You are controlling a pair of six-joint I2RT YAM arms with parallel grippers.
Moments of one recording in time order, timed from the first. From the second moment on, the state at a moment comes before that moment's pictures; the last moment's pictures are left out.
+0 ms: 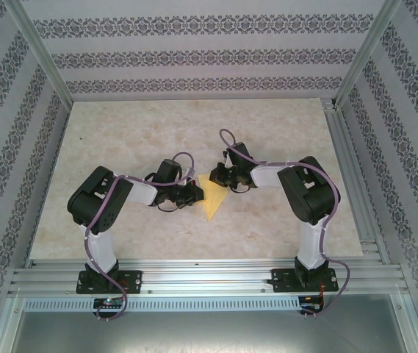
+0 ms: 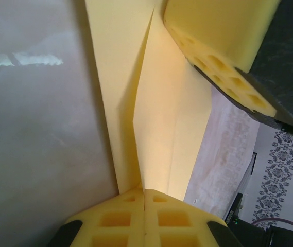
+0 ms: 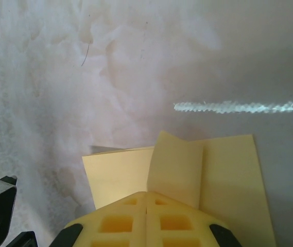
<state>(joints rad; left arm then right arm) -0.51 1.89 0.78 0.26 0.70 -0.89 0.50 1.97 1.02 0.05 -0.43 0.79</state>
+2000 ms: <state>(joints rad) -0.51 1.85 0.78 0.20 0.64 -0.89 0.64 1.77 0.91 -0.03 -0.32 0.82</state>
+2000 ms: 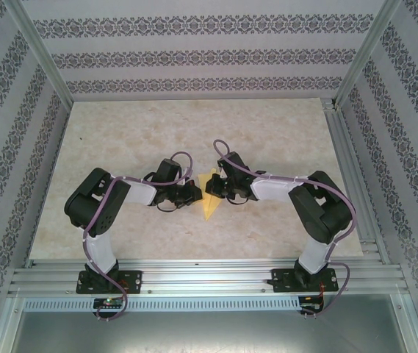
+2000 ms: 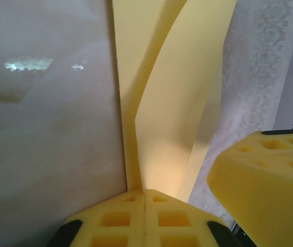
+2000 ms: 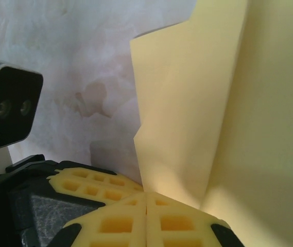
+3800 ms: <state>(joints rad) -0.51 1.85 0.79 0.20 0.64 -0.89 0.77 1.73 0.78 -0.01 -0.31 0.88</state>
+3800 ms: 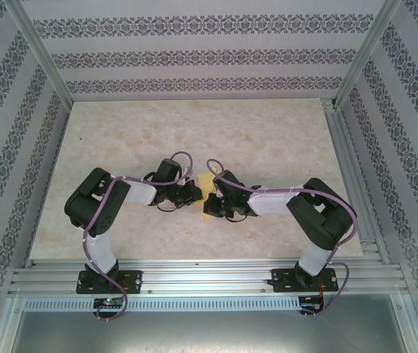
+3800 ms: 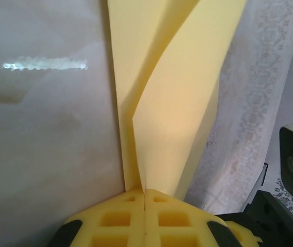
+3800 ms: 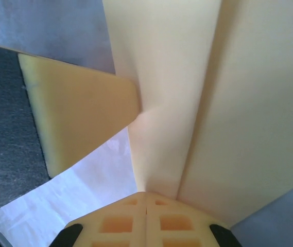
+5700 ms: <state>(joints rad) -0.51 1.86 0.79 0.19 0.64 -0.89 0.60 1.64 0.89 -0.06 -0.30 0.83</state>
